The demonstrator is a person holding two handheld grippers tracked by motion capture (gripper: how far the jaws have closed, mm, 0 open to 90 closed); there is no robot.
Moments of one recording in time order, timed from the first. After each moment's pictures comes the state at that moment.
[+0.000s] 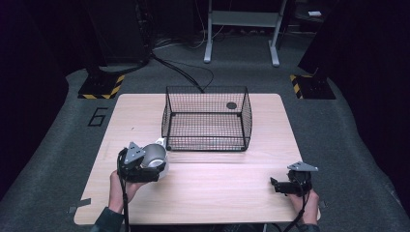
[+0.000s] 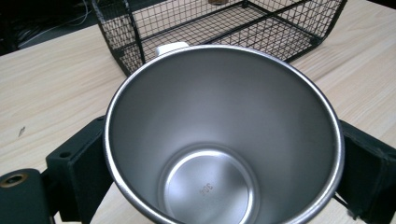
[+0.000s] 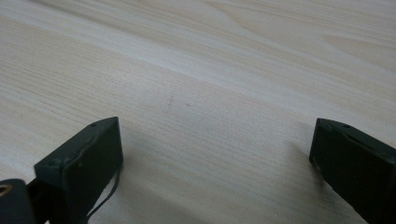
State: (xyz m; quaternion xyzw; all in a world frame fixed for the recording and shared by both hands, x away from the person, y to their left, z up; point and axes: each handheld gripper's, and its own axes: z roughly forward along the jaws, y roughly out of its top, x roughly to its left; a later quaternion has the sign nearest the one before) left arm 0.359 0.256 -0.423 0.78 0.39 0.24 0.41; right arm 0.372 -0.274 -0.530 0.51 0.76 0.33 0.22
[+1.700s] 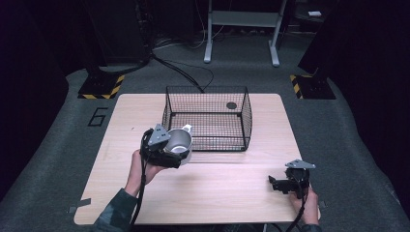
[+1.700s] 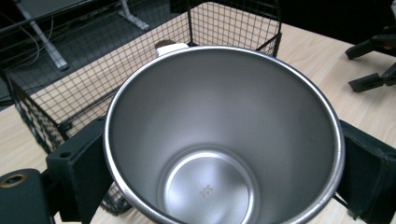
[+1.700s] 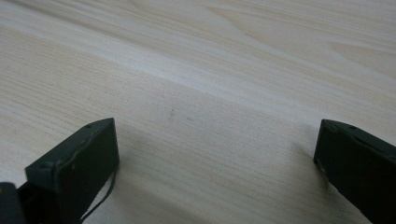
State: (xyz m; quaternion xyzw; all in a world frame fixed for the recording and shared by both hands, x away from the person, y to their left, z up) left arm 0.392 0.194 -0.375 0.81 0.30 0.21 0.44; right arm 0.381 -0.269 -0.530 0.51 0.76 0.32 0.22
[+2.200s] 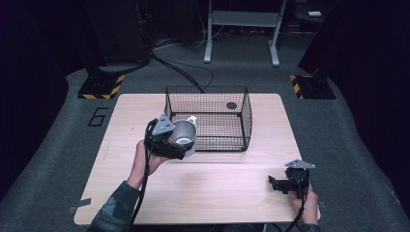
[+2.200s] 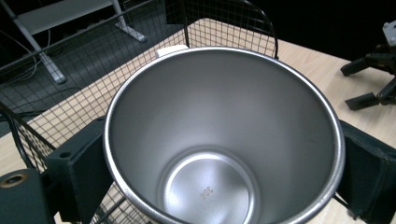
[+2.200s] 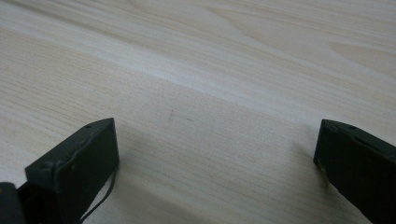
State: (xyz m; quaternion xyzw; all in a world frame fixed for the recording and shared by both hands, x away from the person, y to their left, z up) left arm 0.410 0.184 -0.355 0.81 0.29 0.22 0.46; right arm 0.381 -0.268 -0.530 0.52 0.76 0.33 0.22
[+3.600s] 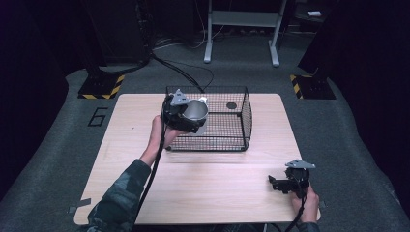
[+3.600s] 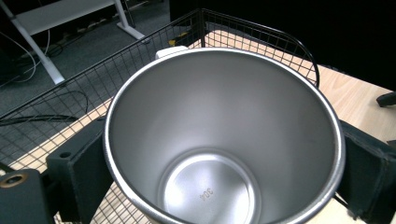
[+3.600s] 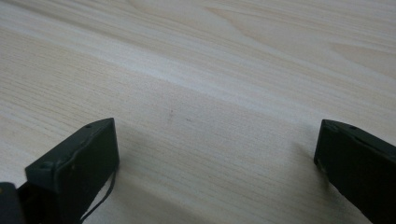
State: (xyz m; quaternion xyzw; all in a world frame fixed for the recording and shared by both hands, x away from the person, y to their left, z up) left arm 0.487 0.149 -0.343 0.81 0.30 0.21 0.45; right arm 0.381 -0.269 -0.530 0.51 0.76 0.32 0.22
